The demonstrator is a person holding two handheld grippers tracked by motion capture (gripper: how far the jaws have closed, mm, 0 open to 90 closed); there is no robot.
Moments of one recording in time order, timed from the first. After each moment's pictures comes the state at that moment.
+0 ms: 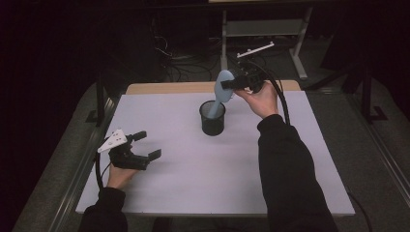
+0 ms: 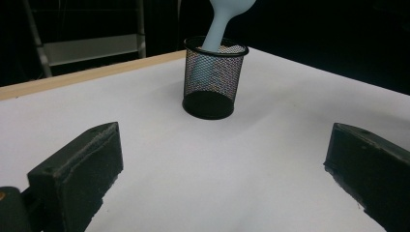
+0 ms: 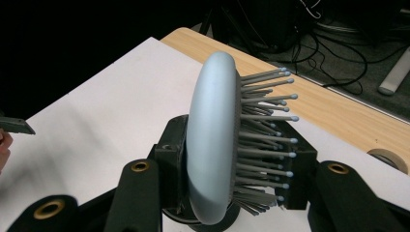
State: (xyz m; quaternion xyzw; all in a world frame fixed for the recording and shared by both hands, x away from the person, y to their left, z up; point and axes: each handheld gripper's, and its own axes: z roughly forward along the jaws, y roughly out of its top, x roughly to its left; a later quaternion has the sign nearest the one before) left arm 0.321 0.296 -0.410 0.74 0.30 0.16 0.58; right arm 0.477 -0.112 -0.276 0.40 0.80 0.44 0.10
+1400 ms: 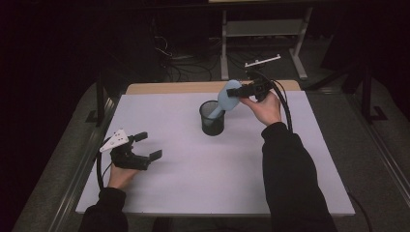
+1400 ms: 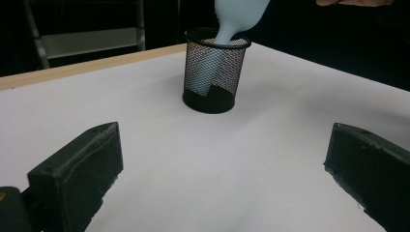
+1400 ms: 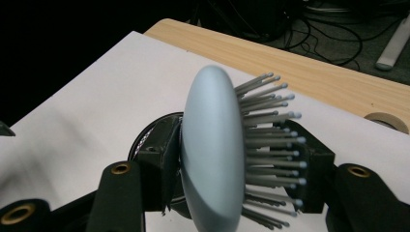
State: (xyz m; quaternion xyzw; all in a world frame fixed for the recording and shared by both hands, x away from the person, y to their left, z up) left arm 0.324 0.295 -0.415 0.74 0.31 0.15 0.58; right arm 0.476 -0.131 -0.311 0.44 0.78 0.44 0.08
